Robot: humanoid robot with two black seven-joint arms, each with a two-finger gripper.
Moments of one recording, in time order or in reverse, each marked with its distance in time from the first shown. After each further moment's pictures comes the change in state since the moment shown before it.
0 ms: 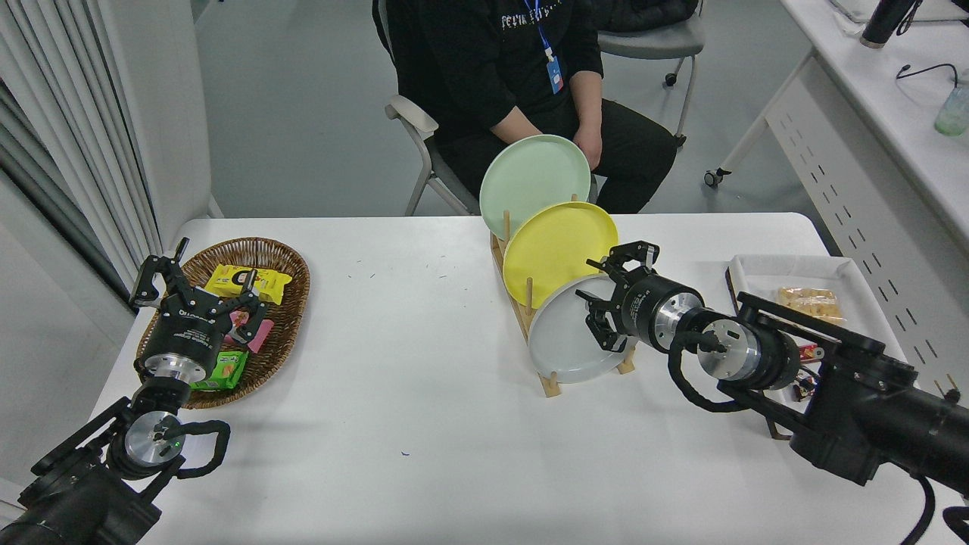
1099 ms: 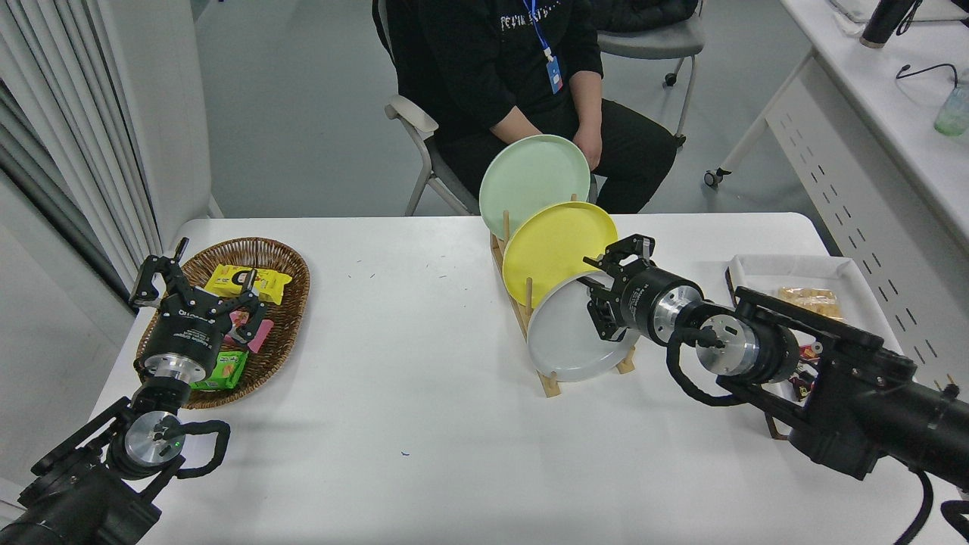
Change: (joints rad) left arm 0.000 0.000 0.000 0.000 0.000 0.000 -0.001; right arm 0.015 -0.002 -0.001 -0.002 -0.035 -0.002 -0.001
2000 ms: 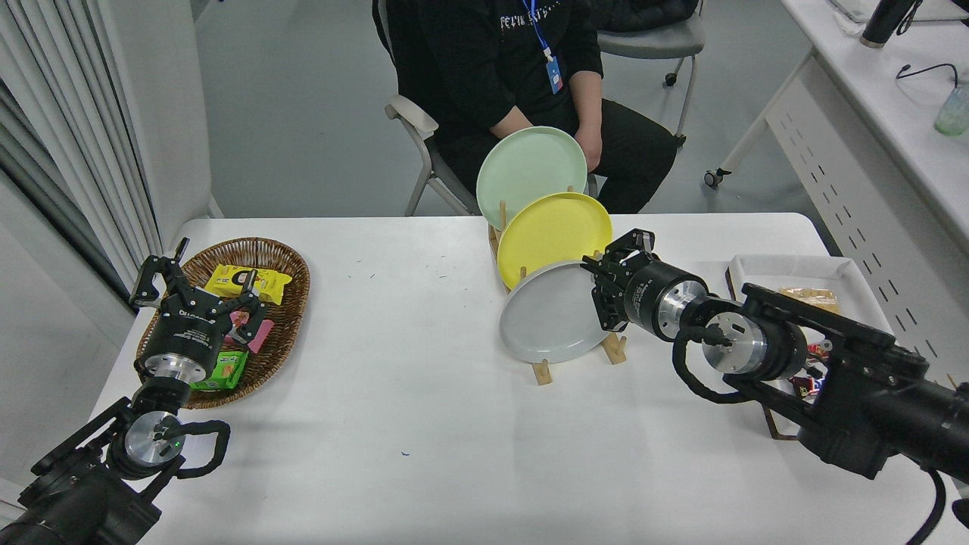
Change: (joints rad) left arm 0.000 0.000 0.000 0.000 0.000 0.000 0.000; right arm 0.005 -0.028 0.009 0.055 -0.014 -0.022 0.000
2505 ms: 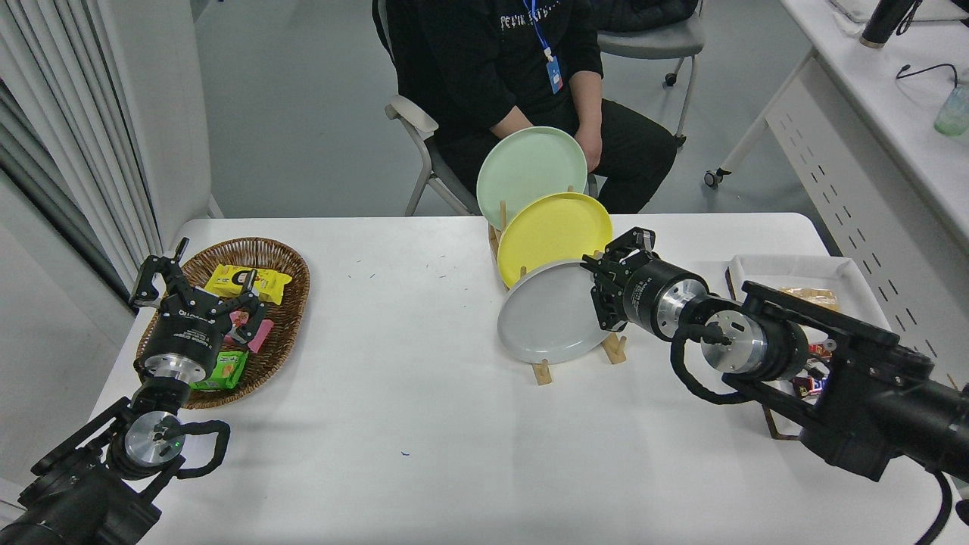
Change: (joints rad) left arm 0.000 0.000 0.000 0.000 0.000 0.000 0.000; right arm 0.001 -0.007 0.018 0.056 0.011 -0.055 0.000
